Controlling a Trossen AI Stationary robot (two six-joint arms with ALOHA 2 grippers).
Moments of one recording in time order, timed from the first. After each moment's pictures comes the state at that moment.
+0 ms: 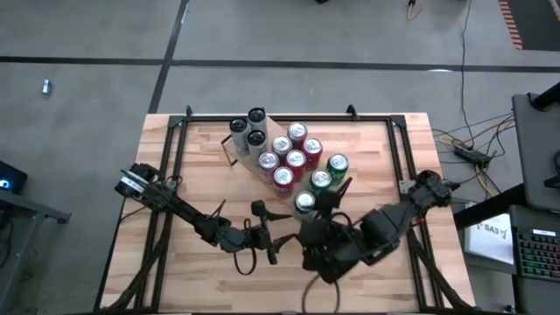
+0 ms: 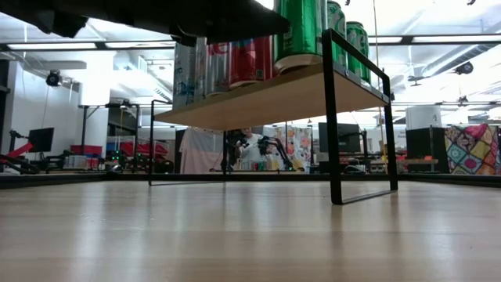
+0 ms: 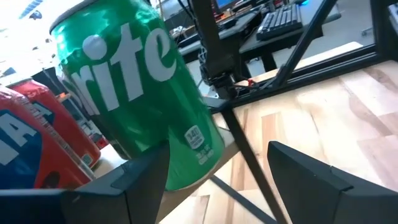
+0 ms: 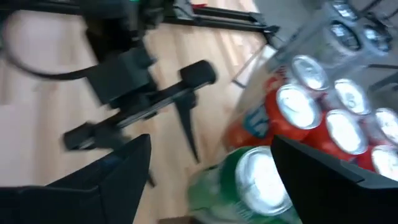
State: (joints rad) left arm -0.50 1.84 0.86 0.92 -0.79 0.36; right arm 0.55 1.97 2.28 -1.35 0.75 0.47
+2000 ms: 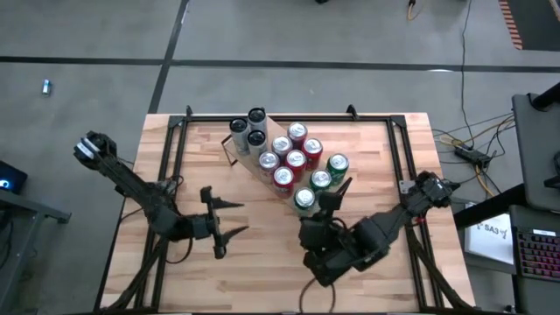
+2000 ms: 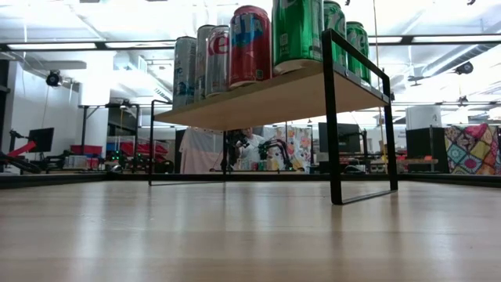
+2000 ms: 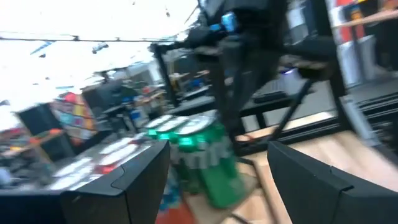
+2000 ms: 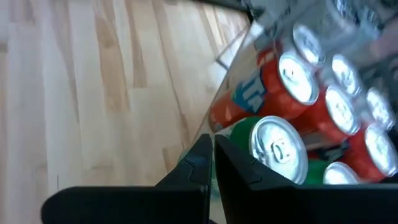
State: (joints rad) left arm -0.72 1.21 0.57 0.83 -0.89 0.47; right arm 0.56 1.96 2.13 -1.37 0.79 0.53
